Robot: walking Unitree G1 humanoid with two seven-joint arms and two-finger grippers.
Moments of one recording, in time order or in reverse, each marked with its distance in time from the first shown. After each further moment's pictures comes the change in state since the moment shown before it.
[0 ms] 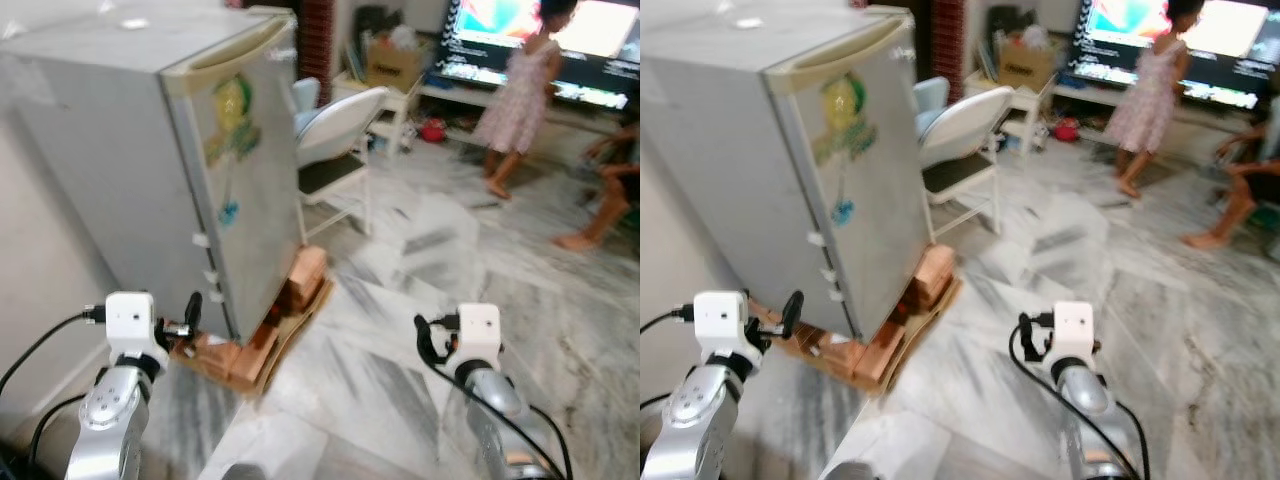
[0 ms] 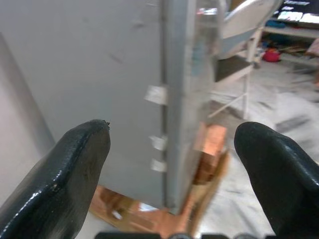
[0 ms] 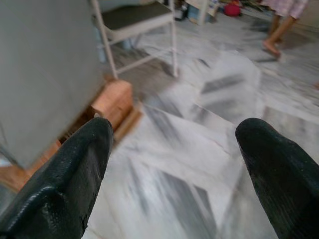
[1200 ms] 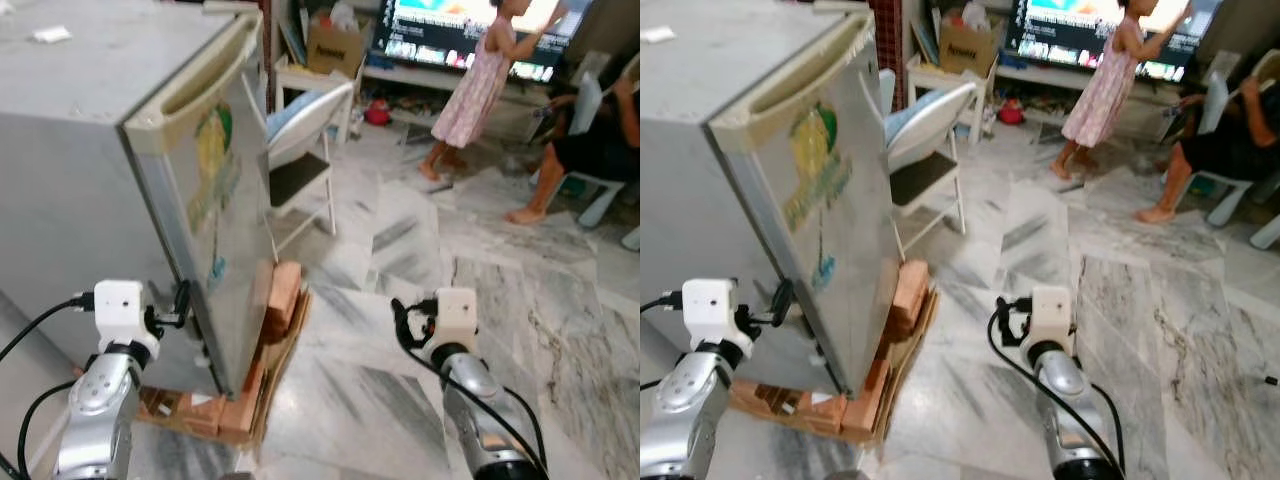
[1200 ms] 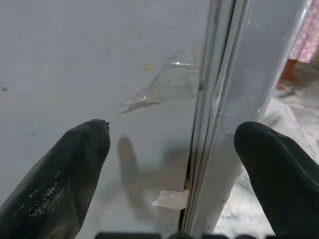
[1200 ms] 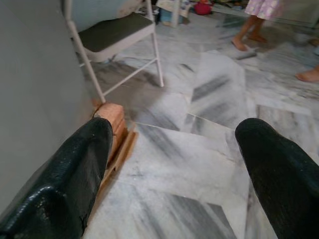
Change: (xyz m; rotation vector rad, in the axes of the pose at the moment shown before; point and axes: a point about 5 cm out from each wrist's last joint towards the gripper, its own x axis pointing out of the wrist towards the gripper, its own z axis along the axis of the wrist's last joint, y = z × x) left arm 0.006 0.004 0.002 -0.001 0.006 0.003; right arm 0.004 0.019 0.005 0.006 -0.017 0.051
